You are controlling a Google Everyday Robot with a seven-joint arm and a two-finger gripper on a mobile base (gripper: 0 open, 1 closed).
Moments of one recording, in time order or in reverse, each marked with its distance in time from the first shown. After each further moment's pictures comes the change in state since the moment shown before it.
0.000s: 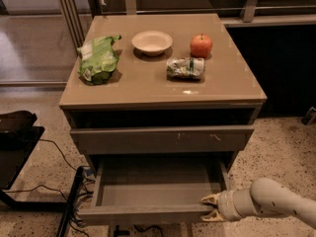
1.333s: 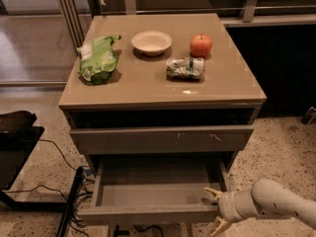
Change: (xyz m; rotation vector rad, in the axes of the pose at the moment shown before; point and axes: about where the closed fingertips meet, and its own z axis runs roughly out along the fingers) arm 0.000 0.003 0.000 -0.003 -0.004 0.002
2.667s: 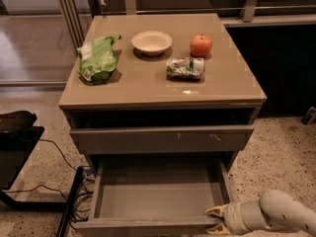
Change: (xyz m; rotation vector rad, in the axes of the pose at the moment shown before) arm 0.004 0.037 -0.008 -0.026 -0.045 0.022
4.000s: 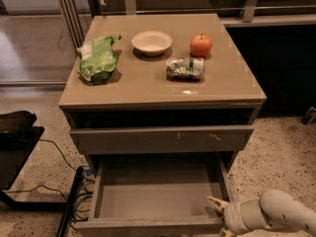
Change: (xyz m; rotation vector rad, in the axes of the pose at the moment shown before) arm 0.000 0.000 0.000 0.000 0.000 0.000
